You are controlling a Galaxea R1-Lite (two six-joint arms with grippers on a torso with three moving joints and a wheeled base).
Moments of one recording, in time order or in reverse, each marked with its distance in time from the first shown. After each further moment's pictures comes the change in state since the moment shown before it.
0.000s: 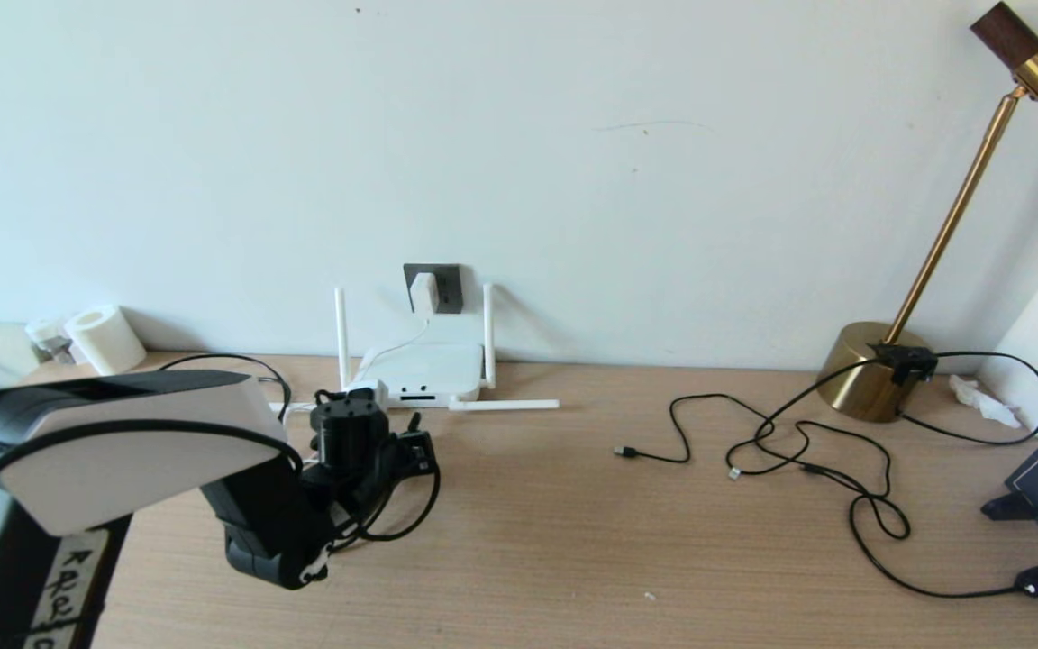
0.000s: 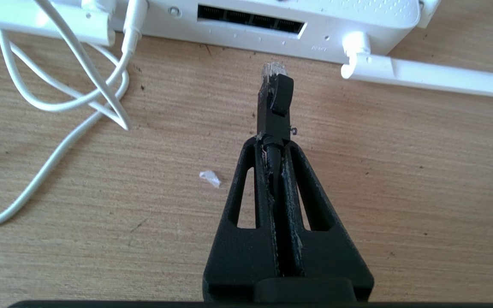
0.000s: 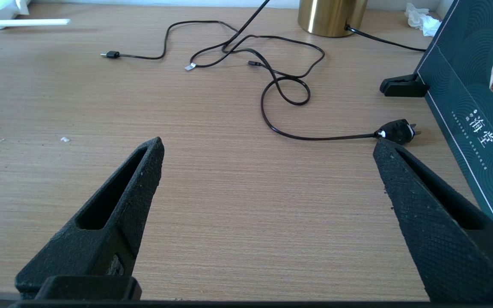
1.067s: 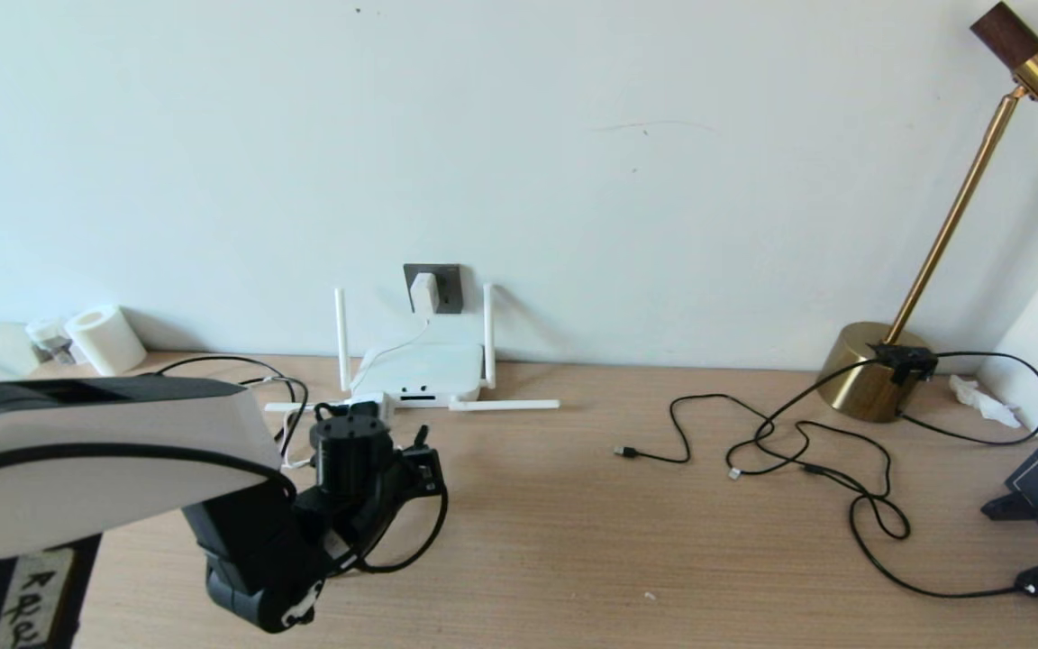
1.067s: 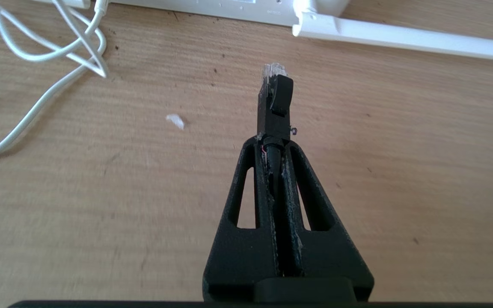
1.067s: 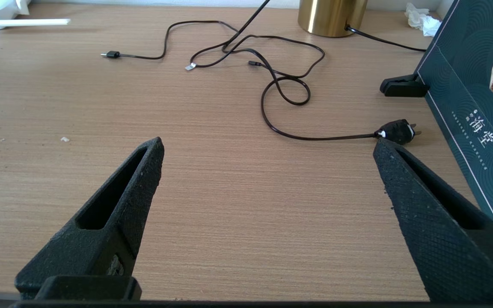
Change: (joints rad) left arm -0.074 -0.072 0.147 -0.070 0.051 -0.001; right arm 0.000 0.000 0.000 0.000 0.000 0.000
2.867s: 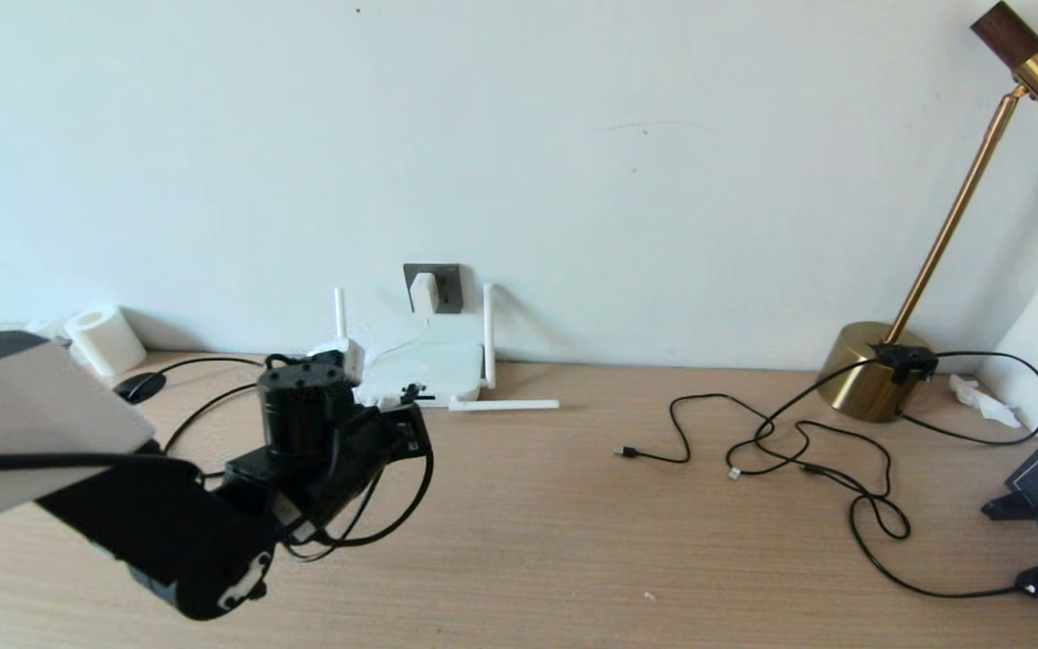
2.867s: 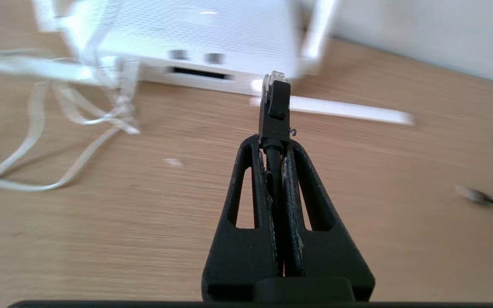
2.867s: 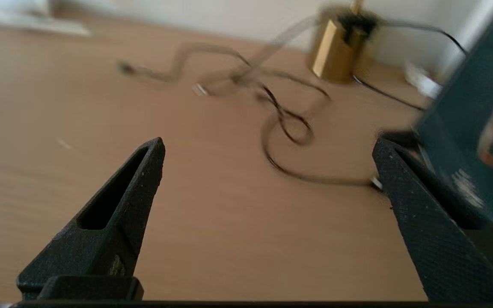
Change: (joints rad) left arm -0.017 -0.277 0.015 0.190 0.026 -0.045; right arm -0.001 0.043 0.038 -0.132 0.045 -0.149
